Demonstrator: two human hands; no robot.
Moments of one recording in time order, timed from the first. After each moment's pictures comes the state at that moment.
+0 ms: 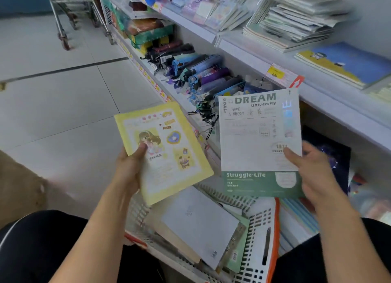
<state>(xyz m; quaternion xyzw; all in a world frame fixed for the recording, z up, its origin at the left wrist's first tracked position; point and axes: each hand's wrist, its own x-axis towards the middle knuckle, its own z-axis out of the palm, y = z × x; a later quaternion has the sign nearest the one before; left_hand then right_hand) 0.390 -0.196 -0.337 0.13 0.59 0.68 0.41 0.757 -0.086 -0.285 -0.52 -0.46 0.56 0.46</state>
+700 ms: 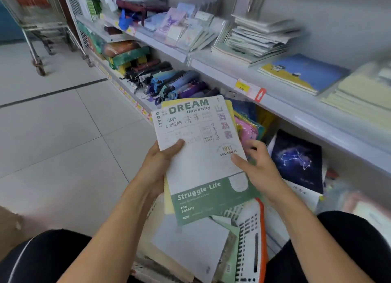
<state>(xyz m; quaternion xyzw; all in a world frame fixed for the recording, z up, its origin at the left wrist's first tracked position) 0.490 -0.159 -0.245 0.29 0.48 0.60 0.57 0.715 -0.122 -0.248 -0.51 -0.55 0.53 0.39</state>
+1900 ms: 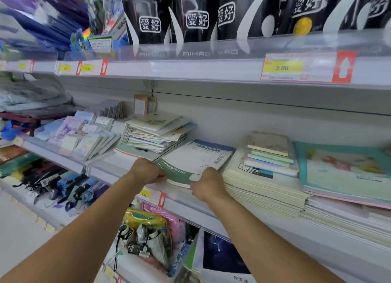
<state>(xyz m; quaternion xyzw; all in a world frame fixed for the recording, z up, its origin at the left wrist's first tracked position) 0.628 0.121 -0.118 0.53 0.64 0.36 0.43 0.788 0.036 -0.115 -0.73 -0.51 0.29 0.34</state>
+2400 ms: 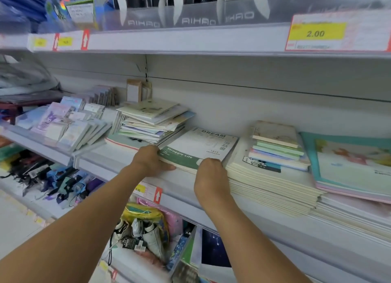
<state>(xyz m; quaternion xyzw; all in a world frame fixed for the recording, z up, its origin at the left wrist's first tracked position) 0.642 0.162 -0.134 0.73 0.65 0.17 0.13 0.791 0.049 -0.128 -0.78 -0.59 0.05 0.21</state>
